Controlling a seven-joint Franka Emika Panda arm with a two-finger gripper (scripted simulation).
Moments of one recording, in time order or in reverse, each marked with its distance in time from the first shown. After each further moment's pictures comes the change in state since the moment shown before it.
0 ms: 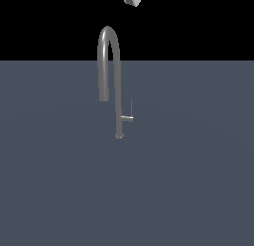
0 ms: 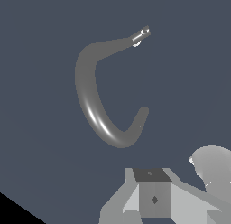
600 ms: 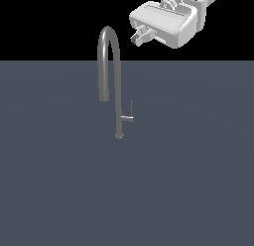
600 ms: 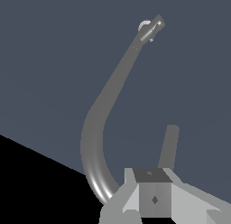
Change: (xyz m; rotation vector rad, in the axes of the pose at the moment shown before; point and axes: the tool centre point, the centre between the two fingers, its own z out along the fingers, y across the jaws) arm 0.085 -0.002 0.026 0.241 -0.211 0.238
